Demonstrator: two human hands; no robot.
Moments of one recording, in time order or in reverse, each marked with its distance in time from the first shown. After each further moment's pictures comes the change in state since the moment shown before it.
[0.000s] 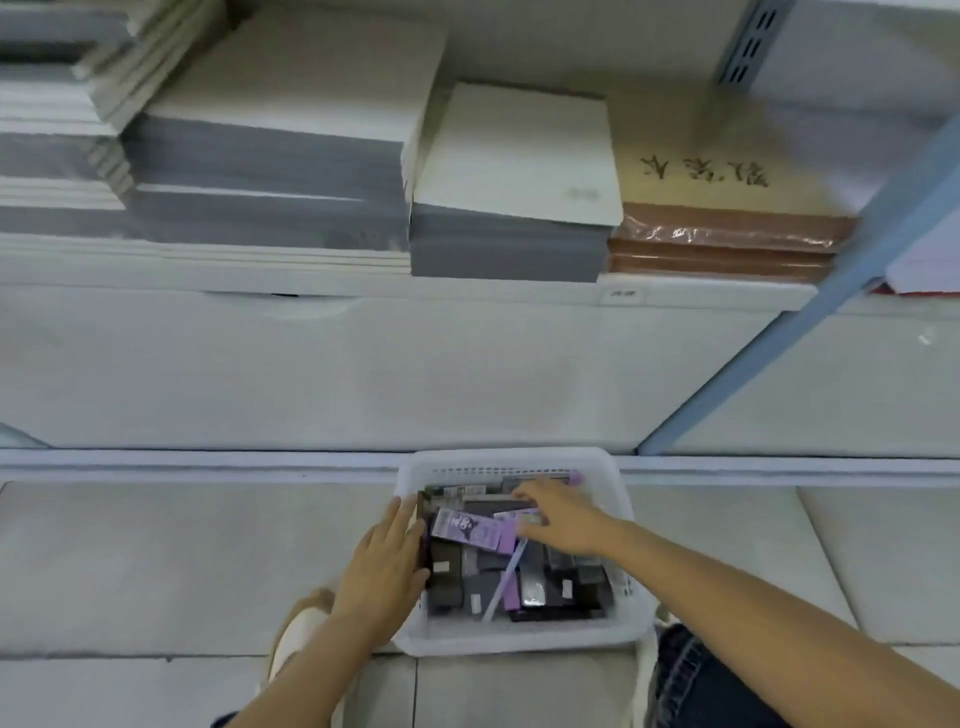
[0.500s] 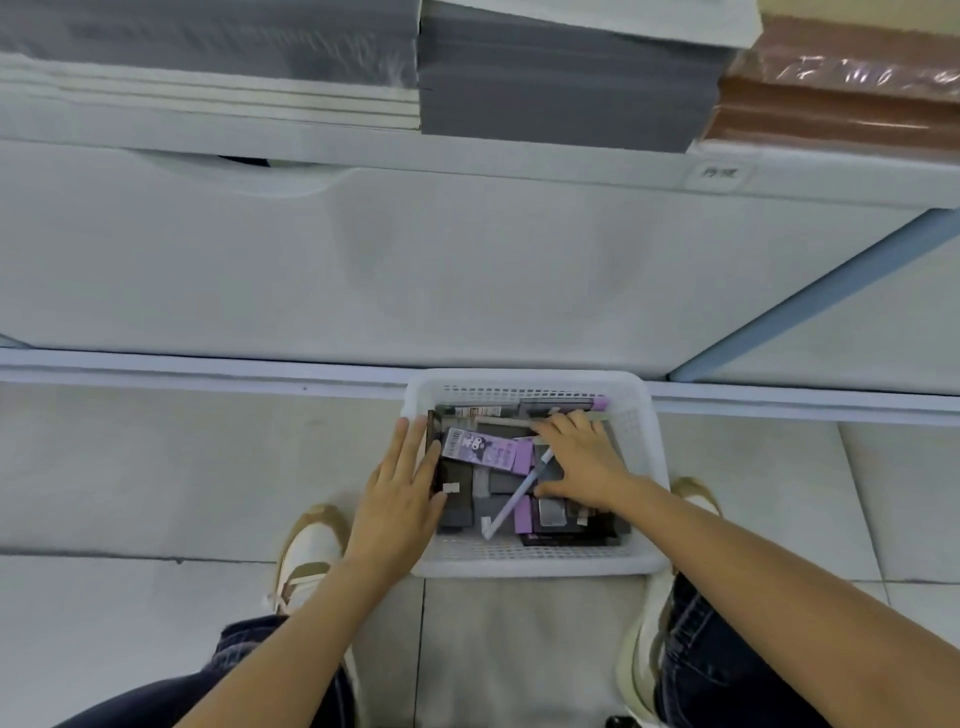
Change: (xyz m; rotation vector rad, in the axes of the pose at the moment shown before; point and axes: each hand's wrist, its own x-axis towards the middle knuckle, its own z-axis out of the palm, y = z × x) left_hand 0.003 0.002 0.033 -0.038 0.022 -0.072; right_hand 0.028 0.037 0.050 -0.304 0.124 -0.054
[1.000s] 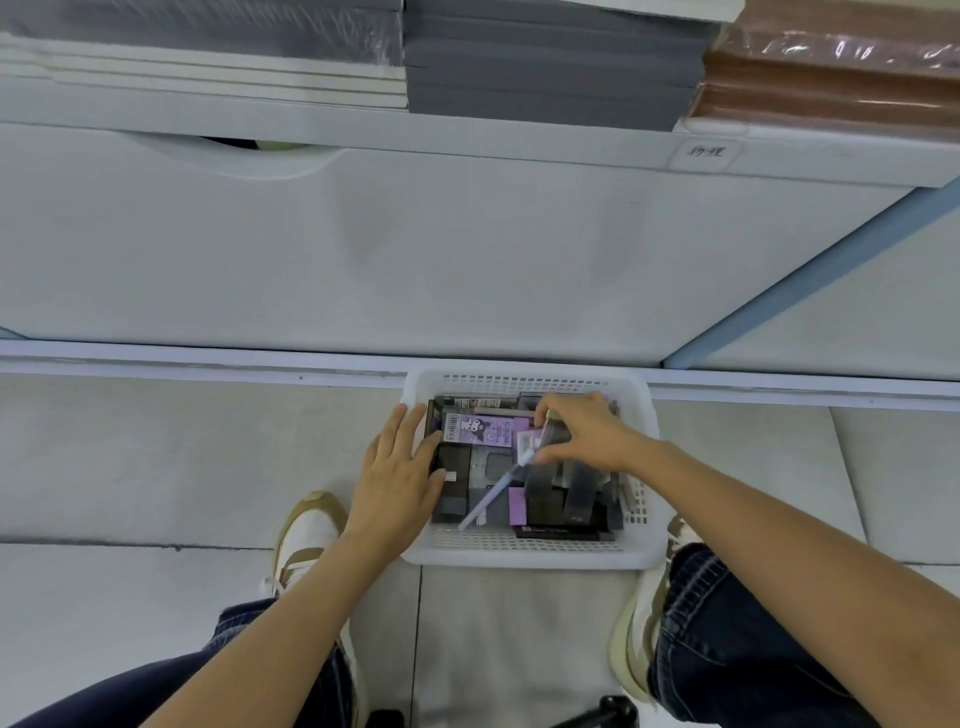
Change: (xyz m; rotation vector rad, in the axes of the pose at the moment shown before) left_hand 0.005 0.005 -0.009 -0.079 0.076 0.009; right_hand -0.004 0.009 -0.035 0.363 -0.110 -0.023
